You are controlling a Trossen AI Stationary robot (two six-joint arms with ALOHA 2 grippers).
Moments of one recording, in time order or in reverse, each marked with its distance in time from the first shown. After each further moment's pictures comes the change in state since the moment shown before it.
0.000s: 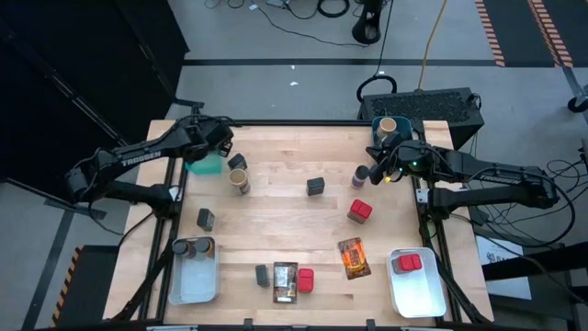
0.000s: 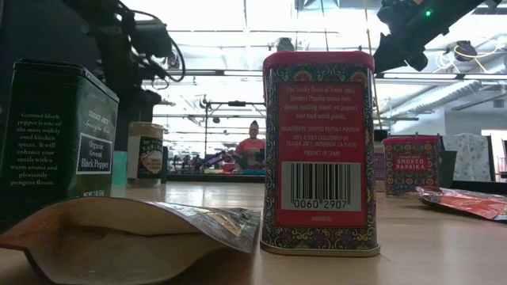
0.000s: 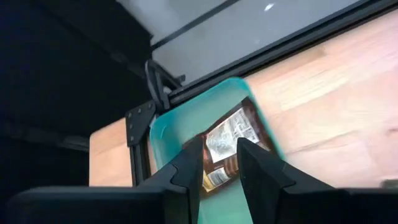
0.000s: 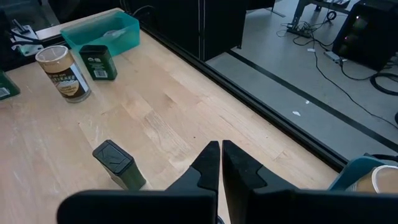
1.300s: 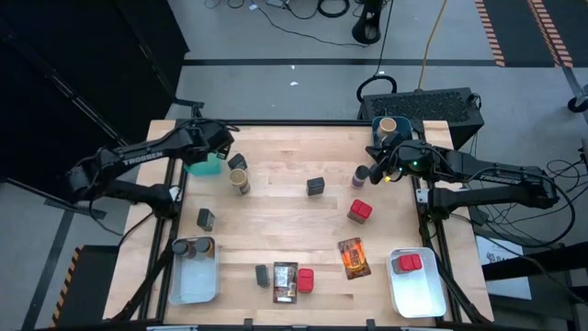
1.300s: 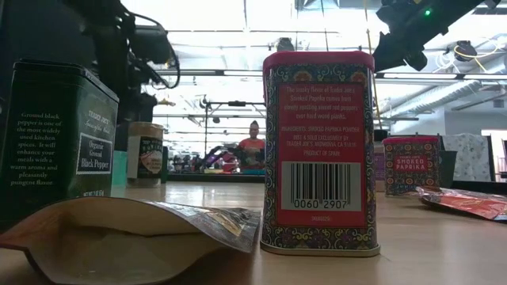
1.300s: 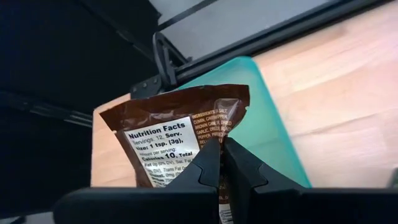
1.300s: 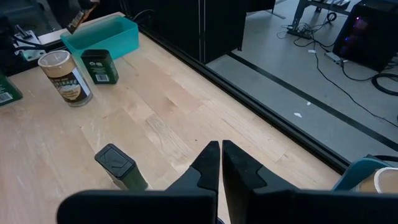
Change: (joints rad) left arm -0.006 0.031 0.000 -0.104 -0.003 -0.146; right arm 0.000 0.000 0.000 0.013 0.000 -0.002
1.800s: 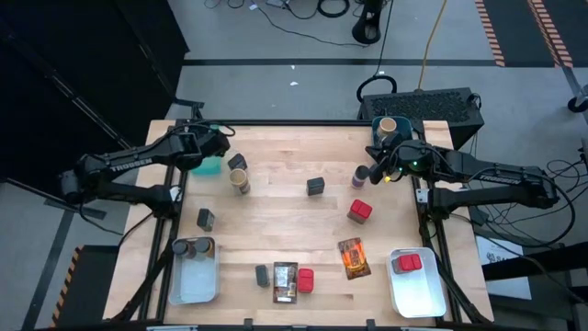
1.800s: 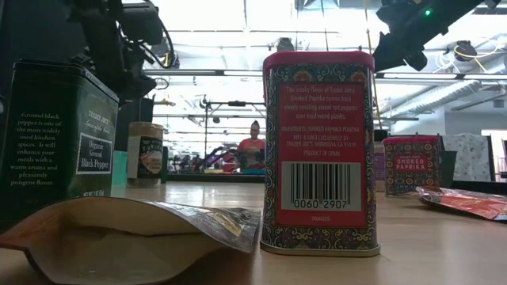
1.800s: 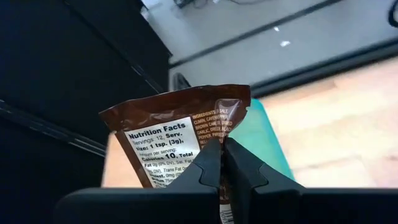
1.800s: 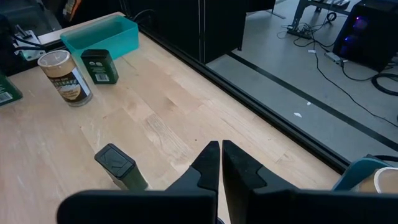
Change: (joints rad) left arm -0.108 -0.114 0.000 -0.019 -0.148 -0.084; right arm 0.000 0.000 0.000 0.000 0.000 0.000
